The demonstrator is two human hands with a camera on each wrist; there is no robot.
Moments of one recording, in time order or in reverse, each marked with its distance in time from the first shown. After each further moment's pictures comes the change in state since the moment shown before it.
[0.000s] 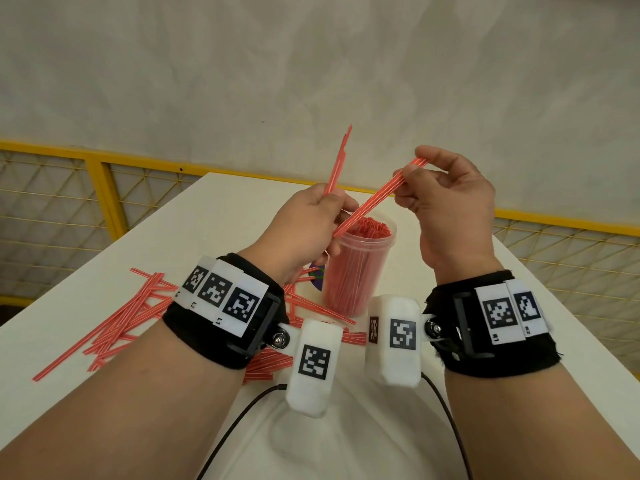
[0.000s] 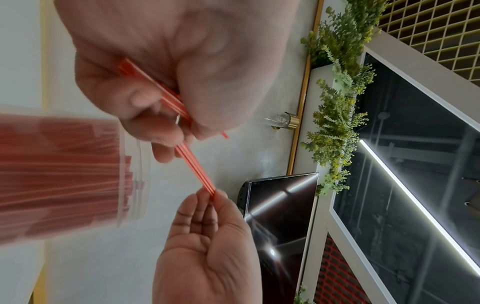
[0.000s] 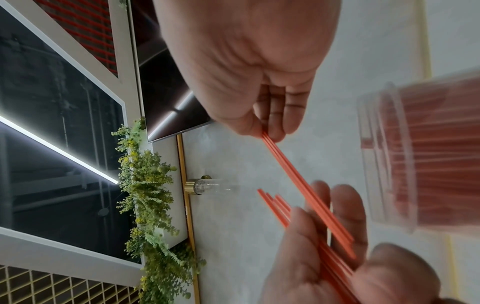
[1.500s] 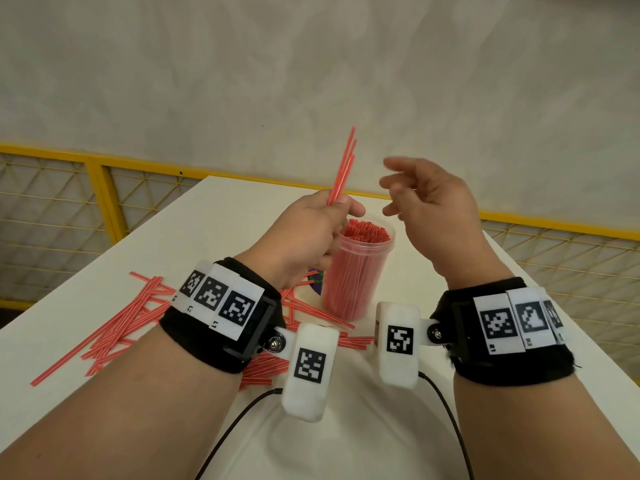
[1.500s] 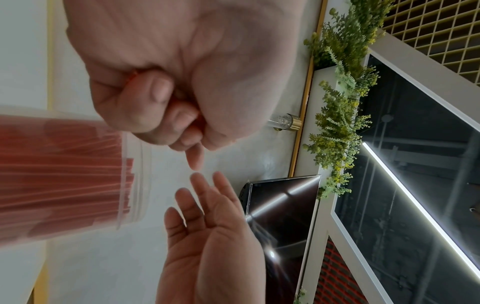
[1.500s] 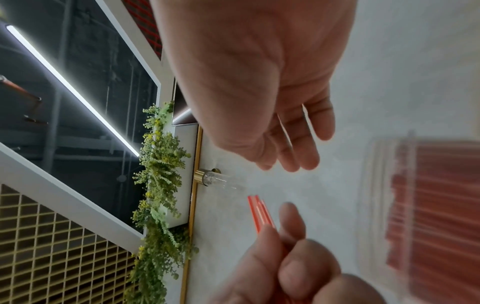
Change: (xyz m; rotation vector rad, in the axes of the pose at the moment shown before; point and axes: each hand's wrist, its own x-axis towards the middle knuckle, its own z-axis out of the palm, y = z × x) left_hand -0.001 0.001 -0.002 -0.160 -0.133 -0.029; right_hand 0.003 -0.001 -0.008 -0.527 -0.298 -0.139
